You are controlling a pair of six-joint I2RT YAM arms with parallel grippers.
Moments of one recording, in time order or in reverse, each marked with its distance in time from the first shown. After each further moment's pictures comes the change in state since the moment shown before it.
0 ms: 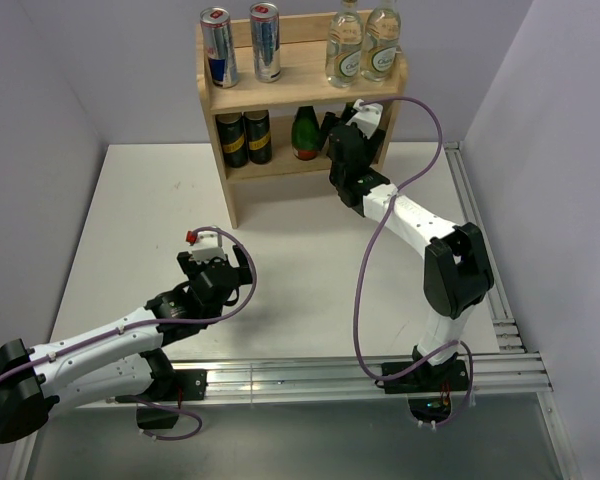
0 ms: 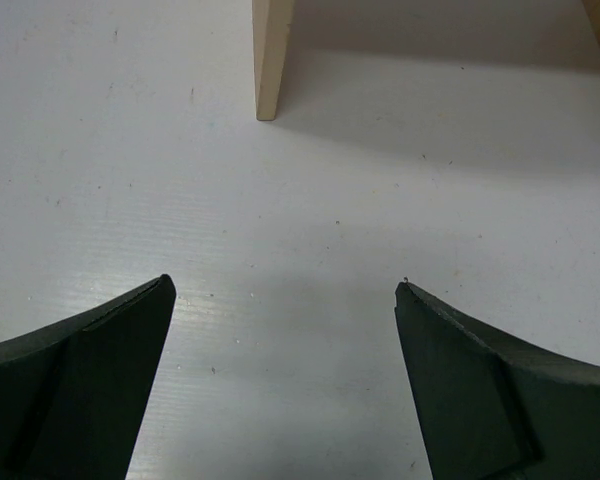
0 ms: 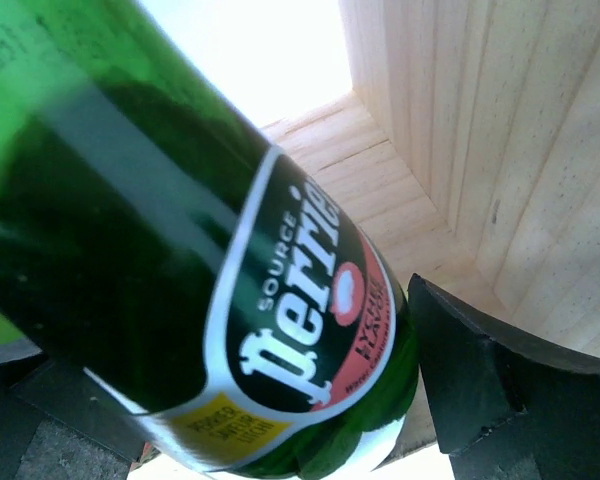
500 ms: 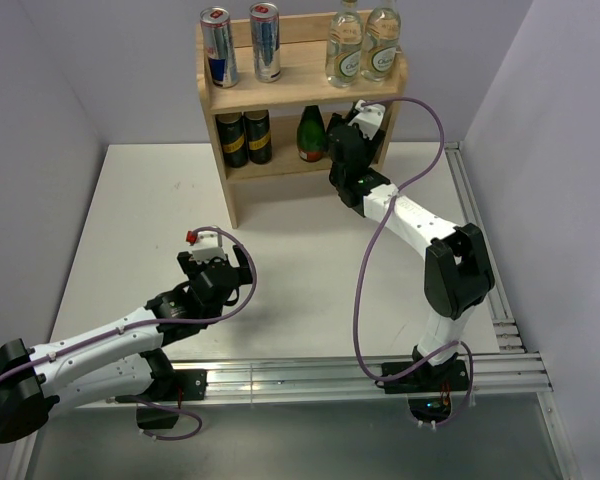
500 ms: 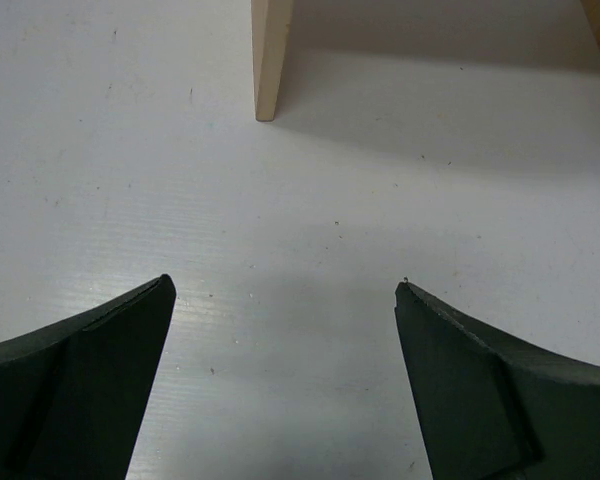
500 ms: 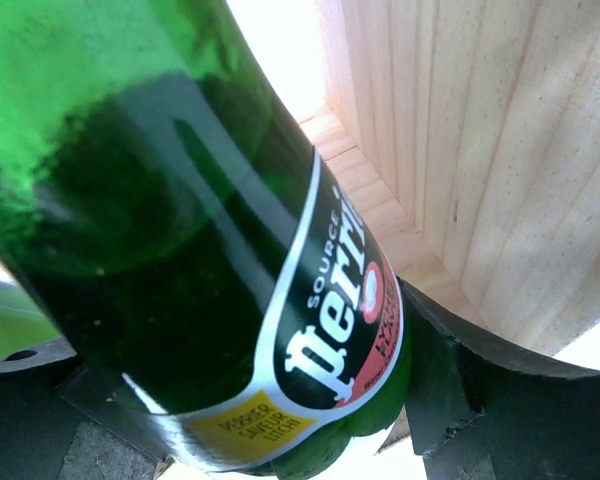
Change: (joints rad) left arm 0.000 0.001 0.000 0.003 0.000 0.000; right arm 0.001 -0.005 0.000 -0.014 0.054 -0.006
